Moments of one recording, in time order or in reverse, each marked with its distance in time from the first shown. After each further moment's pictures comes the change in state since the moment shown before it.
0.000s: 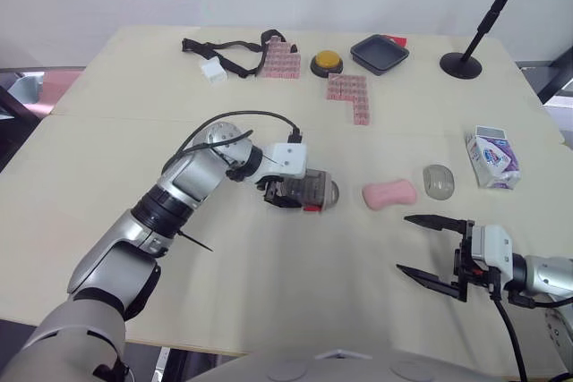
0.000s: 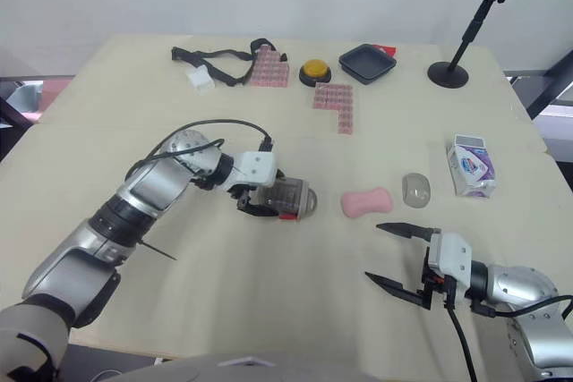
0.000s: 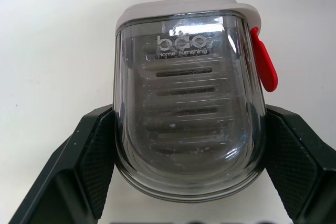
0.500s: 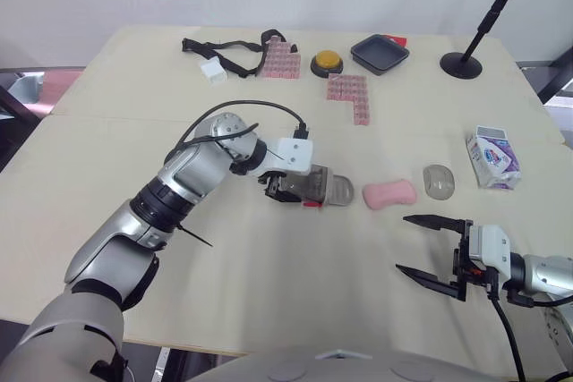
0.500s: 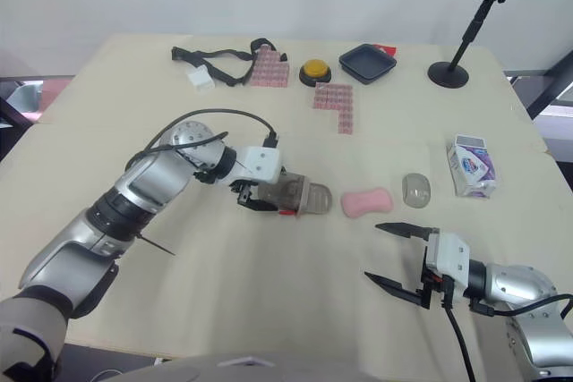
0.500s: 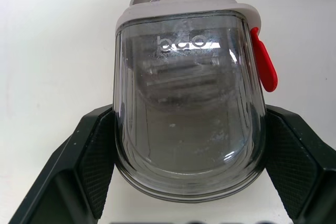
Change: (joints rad) left arm -0.056 0.019 -0.035 -0.090 0.033 0.090 -0.013; right arm -0.004 0.000 0.002 0.001 -0.018 0.000 -0.002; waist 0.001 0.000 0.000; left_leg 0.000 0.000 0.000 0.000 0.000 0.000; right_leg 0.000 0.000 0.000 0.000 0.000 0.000
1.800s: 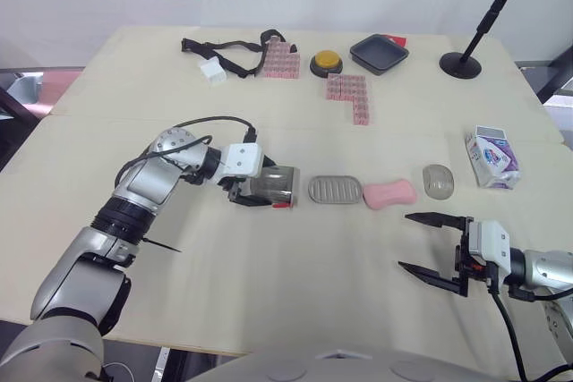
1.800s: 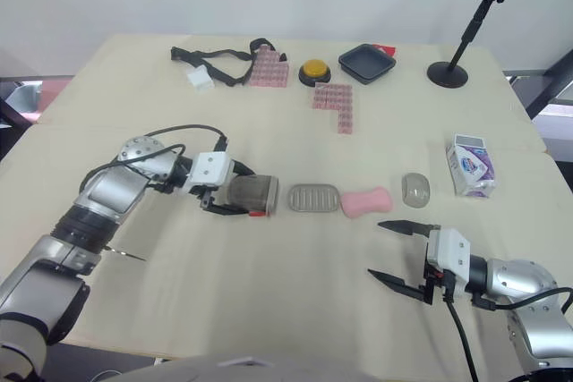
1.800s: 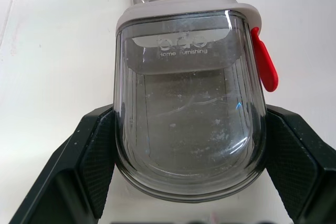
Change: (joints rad) left arm 0.173 0.114 0.182 0.287 -0.168 -0.476 -0.023; right arm -0.037 -0.009 -0.001 0.051 -0.011 -0.008 0.028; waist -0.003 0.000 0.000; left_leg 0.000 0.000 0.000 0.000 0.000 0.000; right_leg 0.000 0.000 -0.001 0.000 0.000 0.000
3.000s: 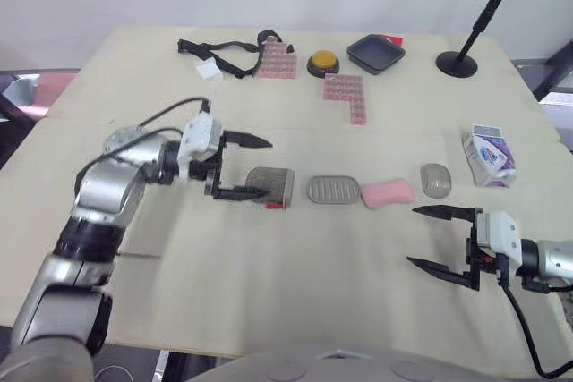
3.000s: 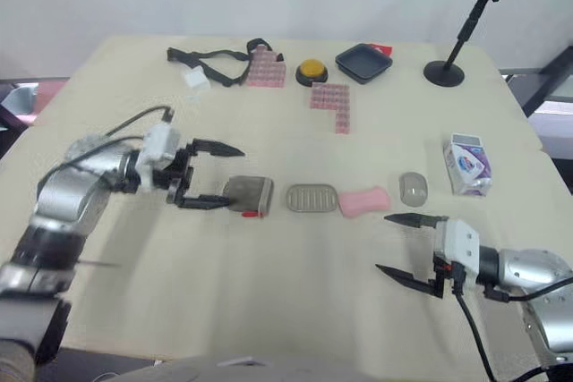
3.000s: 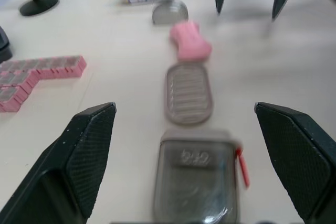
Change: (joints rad) left arm 0.251 0.048 0.305 -0.349 -0.440 0.252 -0.042; right arm -0.010 -0.101 -0.049 -0.067 0.017 0.099 -0.021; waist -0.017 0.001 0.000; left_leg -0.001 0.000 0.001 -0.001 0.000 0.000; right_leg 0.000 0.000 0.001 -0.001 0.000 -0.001
